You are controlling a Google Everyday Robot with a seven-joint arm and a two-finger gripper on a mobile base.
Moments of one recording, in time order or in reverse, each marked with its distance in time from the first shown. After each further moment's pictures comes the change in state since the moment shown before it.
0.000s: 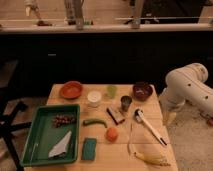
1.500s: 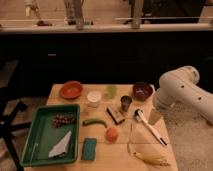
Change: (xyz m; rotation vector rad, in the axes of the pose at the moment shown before) arm -0.050 -0.003 0.013 0.001 -0.100 0.354
